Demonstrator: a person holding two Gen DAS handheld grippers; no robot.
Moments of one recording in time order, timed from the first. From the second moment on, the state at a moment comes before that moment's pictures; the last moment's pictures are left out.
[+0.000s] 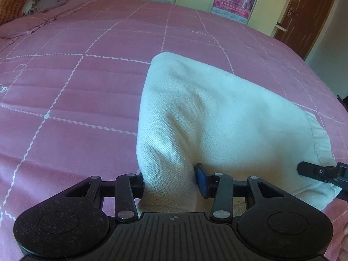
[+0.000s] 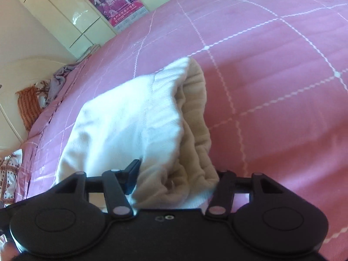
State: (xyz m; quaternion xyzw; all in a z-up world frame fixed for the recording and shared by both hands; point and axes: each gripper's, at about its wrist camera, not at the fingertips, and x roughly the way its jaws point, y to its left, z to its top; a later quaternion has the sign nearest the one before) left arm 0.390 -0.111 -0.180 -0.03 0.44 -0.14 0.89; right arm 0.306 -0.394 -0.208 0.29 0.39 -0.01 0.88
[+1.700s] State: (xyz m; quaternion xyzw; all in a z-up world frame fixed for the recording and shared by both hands) left arm 0.293 -0.138 -0.135 0.10 0.41 -0.11 0.90; right arm 0.227 -0.286 -0.166 0.07 0.42 -0.09 0.90
